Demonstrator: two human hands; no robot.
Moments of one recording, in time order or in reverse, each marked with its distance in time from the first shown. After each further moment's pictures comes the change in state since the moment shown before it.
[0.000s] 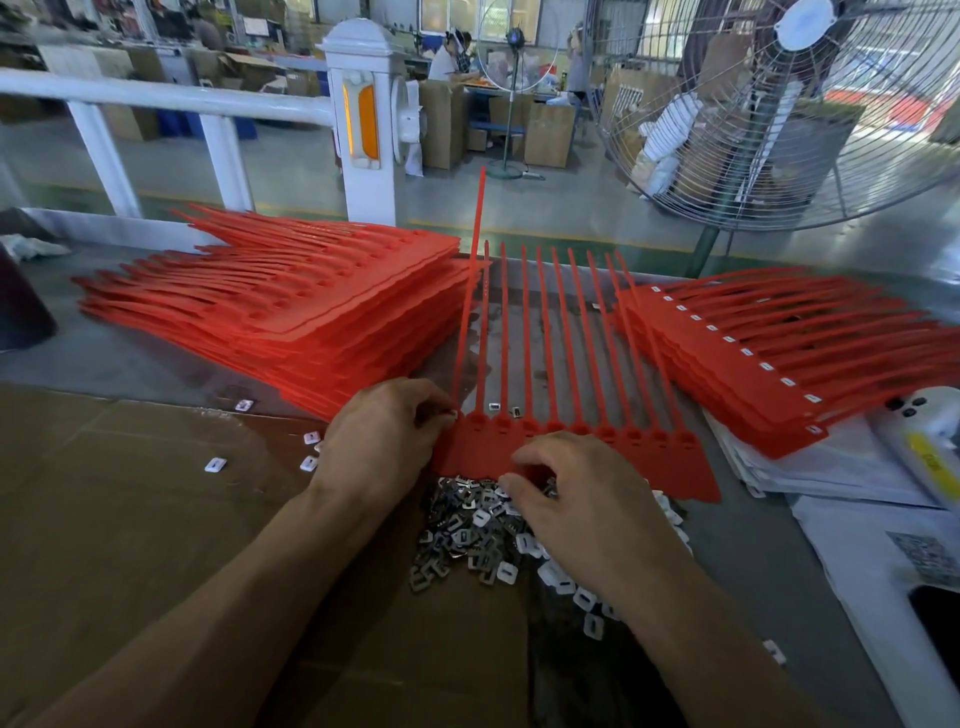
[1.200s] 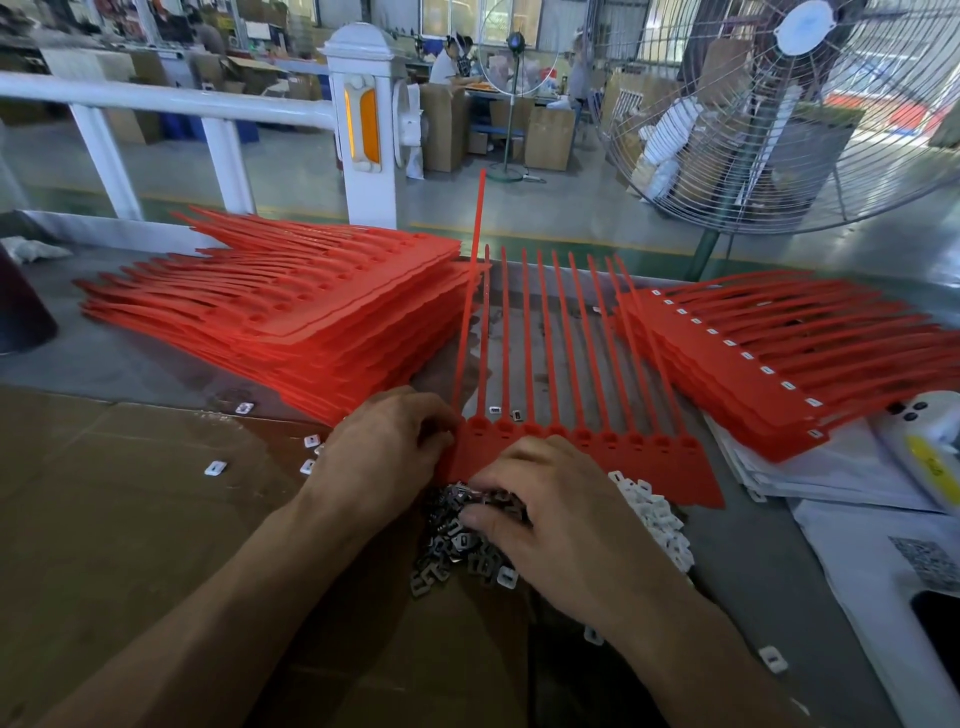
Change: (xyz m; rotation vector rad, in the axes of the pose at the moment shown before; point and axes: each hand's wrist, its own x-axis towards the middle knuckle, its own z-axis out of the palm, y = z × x) left_hand -0.006 0.003 -0.008 0.046 -0.106 0.052; right_hand -0.005 -0.016 0.000 -0.019 -0.136 -0.206
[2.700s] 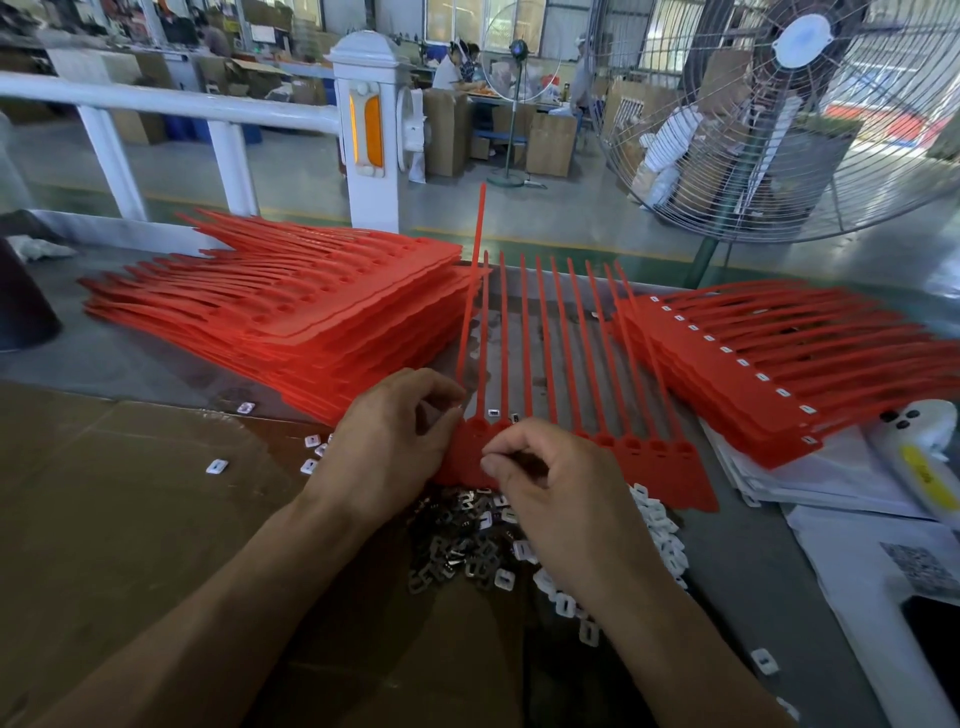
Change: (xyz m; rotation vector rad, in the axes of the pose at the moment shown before) left_hand -0.002 0.010 -0.003 -0.174 0.150 0.076; right_hand 0.004 -0.001 0.002 0.445 0.231 0.167
